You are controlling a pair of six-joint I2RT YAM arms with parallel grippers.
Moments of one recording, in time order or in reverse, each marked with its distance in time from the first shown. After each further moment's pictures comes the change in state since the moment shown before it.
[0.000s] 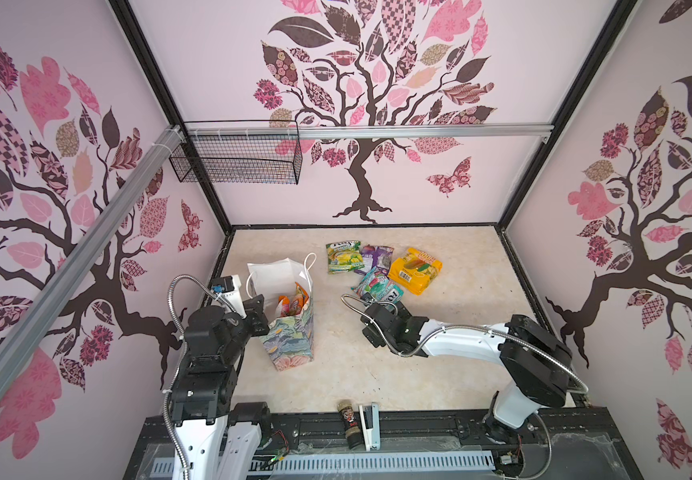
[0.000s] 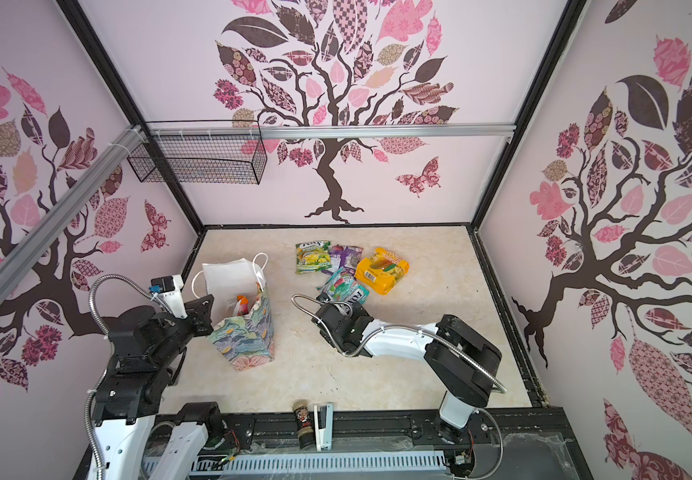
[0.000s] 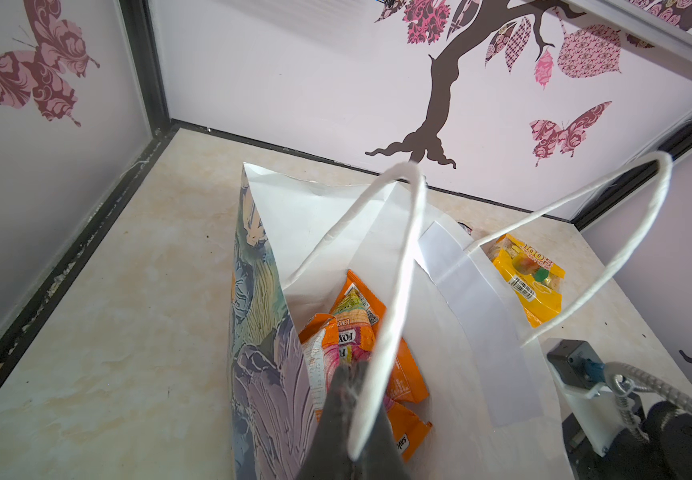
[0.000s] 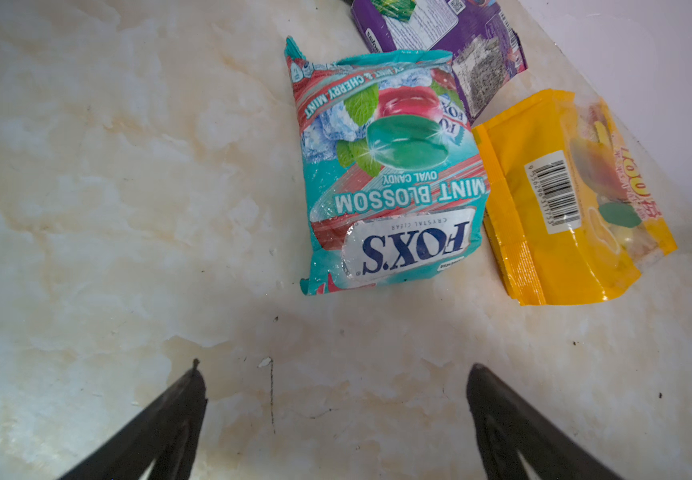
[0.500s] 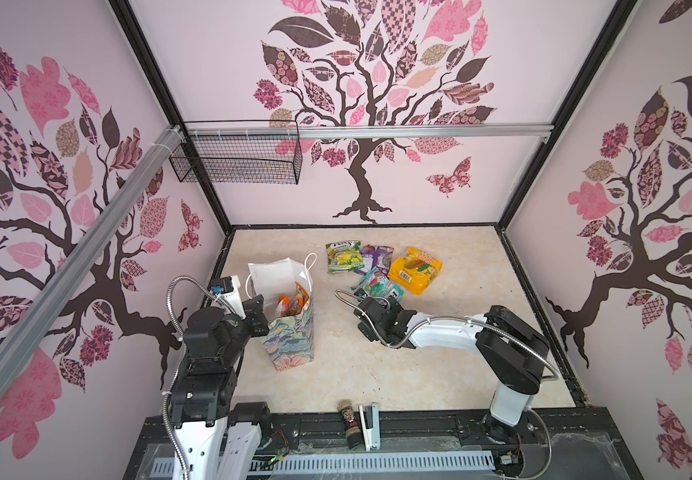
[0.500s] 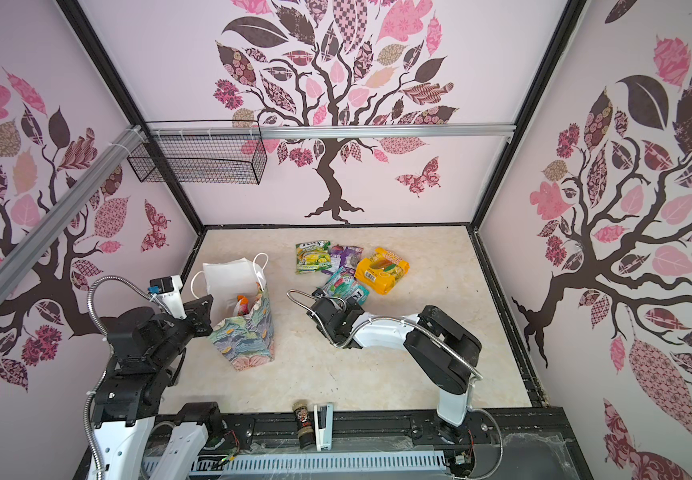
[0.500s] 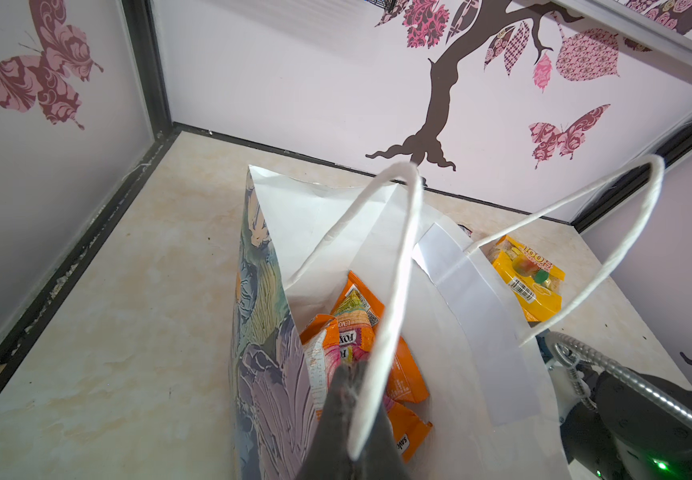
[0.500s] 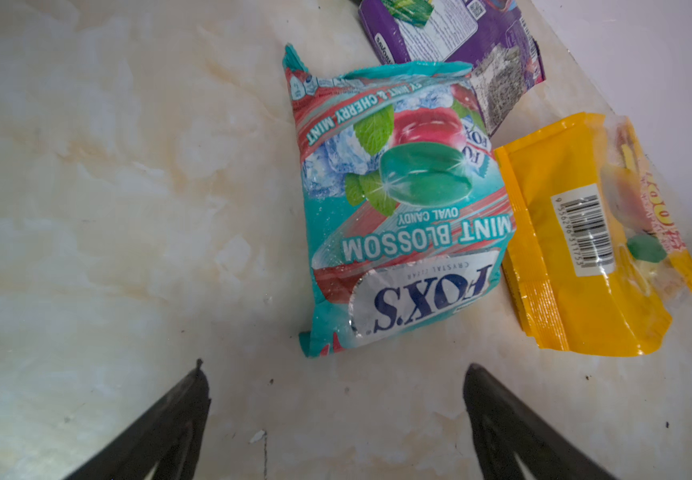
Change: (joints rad) left arm 0.000 -0.010 0.000 -0.002 -0.002 0.000; right arm -0.036 0.130 0.088 0.022 0.005 -0.039
